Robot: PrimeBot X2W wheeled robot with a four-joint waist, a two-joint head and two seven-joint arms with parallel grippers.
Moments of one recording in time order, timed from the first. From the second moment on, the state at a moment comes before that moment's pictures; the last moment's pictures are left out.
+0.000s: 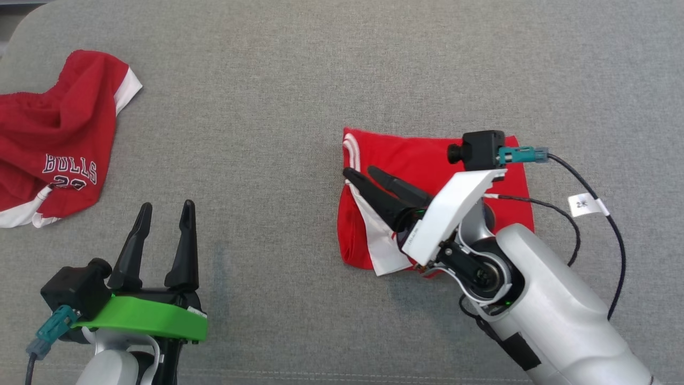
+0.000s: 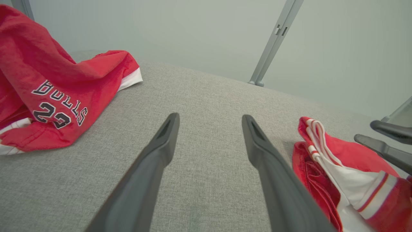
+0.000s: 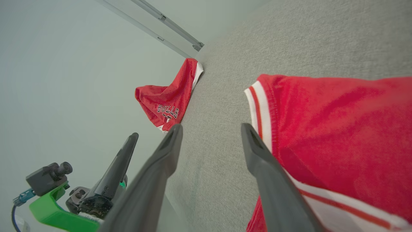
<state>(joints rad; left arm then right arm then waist) -0.06 0.21 -0.27 -0.04 -0.63 0.08 -0.24 -0.43 -0.11 0.62 0.13 1.04 -0.01 0.24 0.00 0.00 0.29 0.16</state>
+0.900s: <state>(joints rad) -0.06 0.22 -0.27 -0.04 -0.62 0.08 -0.24 -0.31 -0.31 0.45 0.18 0.99 -0.05 0.10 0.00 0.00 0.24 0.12</state>
